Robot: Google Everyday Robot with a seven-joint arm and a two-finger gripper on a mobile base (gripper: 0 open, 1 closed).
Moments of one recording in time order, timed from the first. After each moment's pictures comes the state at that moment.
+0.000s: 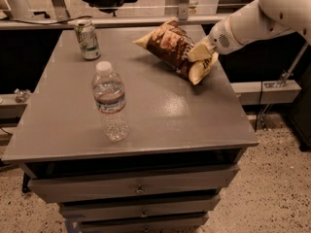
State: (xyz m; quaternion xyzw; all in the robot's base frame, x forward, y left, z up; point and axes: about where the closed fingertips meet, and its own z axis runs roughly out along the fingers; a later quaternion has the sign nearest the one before) arm 0.682 -0.133 0.895 -0.42 0.82 0.16 0.37
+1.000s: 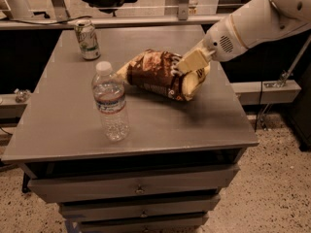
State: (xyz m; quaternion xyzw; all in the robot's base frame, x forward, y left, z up) arm 0.582 -0.085 0.923 -0.47 0.79 0.25 0.31
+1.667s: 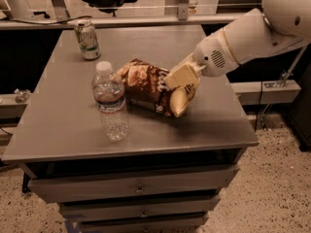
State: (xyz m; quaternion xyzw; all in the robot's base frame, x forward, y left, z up) arm 0.530 -0.051 0.916 -0.47 0.78 0.30 0.30
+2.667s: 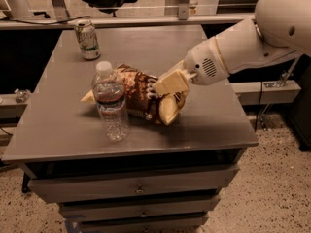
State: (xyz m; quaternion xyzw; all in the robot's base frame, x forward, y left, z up) arm 0.507 -0.023 0.916 -0.46 0.76 0.34 0.30
